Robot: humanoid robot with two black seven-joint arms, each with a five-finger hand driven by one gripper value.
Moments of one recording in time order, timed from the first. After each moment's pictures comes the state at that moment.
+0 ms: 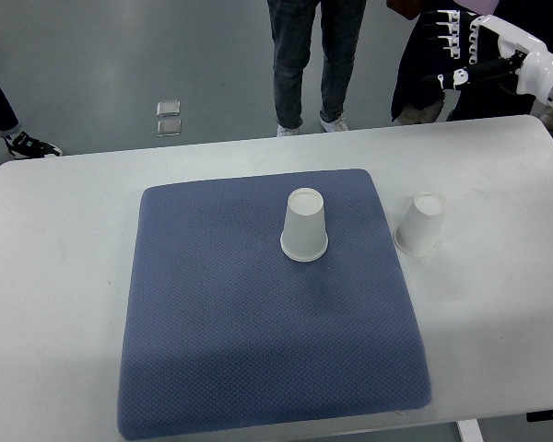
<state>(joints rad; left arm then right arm) 0.00 0.00 0.07 -0.13 -0.04 0.04 -0.18 1.05 -0.73 0.39 0.93 -0.59 0.34 0.35</state>
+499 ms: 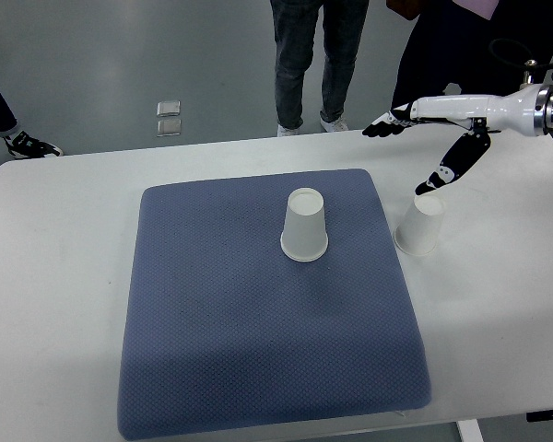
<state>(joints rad) 0.00 0.00 0.07 -0.13 -0.04 0.04 -0.18 1.10 -0.83 0.33 1.24 -1.25 0.50 0.35</state>
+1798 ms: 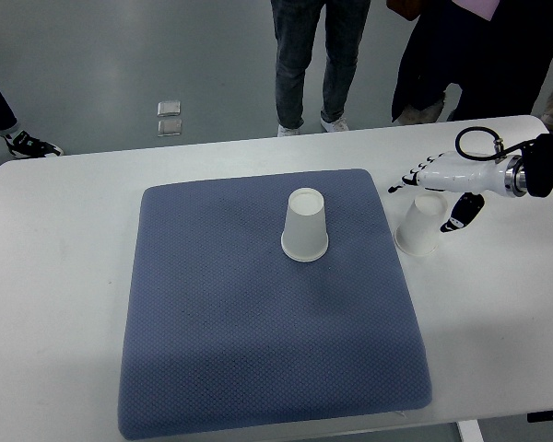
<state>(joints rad) 0.00 0.00 0.07 -0.13 -0.04 0.04 -0.18 1.07 -0.70 -0.01 1.06 -1.65 0.05 0.35</state>
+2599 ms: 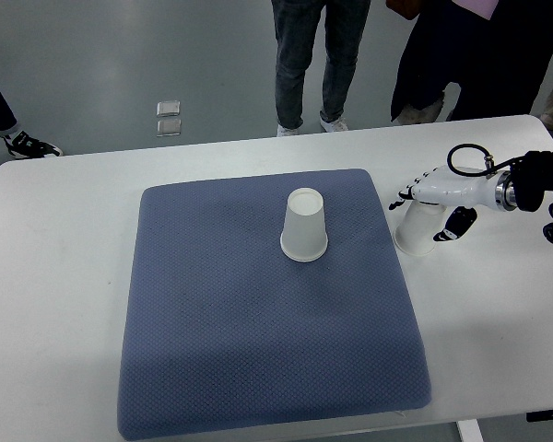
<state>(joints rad) 0.00 0.00 0.07 -0.13 -0.04 0.04 -0.18 1.04 -0.65 -0.03 1.00 -1.65 0.02 0.35</state>
